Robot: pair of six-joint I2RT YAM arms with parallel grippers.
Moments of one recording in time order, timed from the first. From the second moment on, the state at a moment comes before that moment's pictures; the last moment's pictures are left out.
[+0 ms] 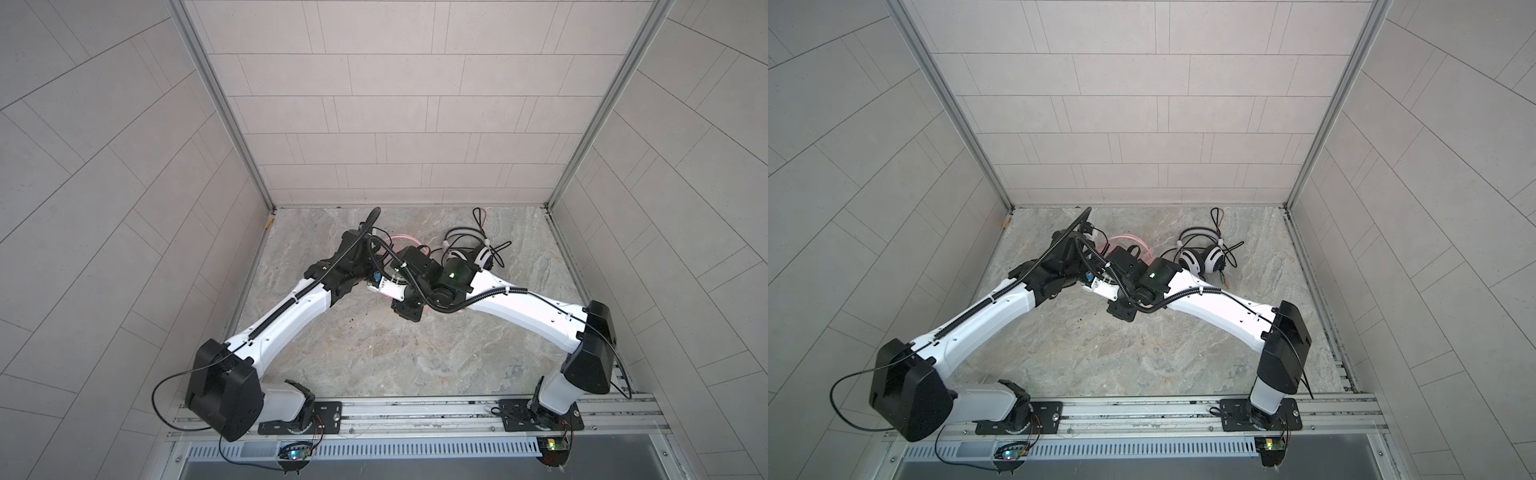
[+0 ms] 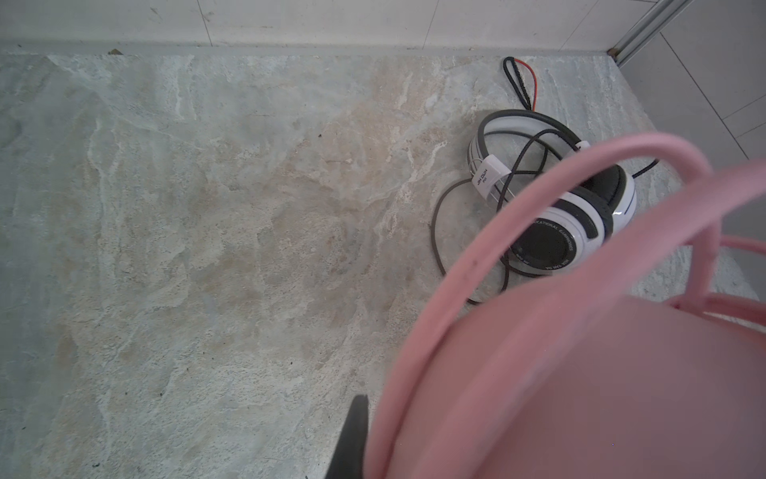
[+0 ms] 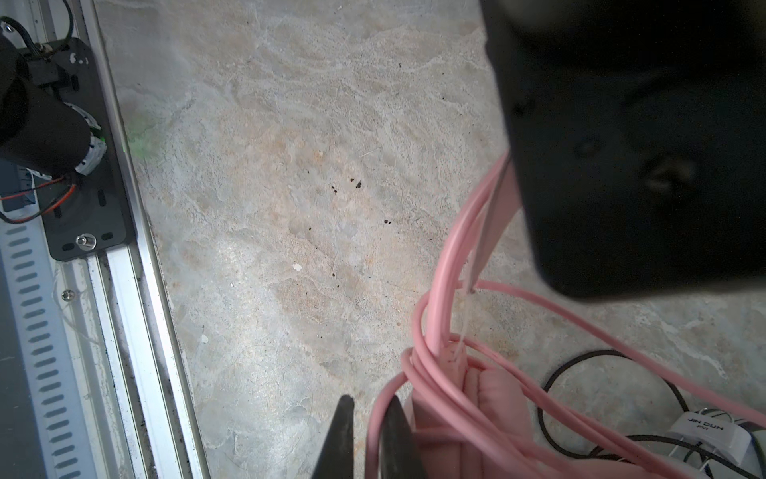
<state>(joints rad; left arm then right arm) -0.52 1.35 1.07 -0.48 -0.01 -0.31 0.94 1.65 1.53 -0.86 -0.06 -0.29</state>
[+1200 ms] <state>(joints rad) -0.51 1.43 1.04 -0.50 0.10 -0.27 0.89 1.66 1.51 -0.89 -0.08 -0.34</state>
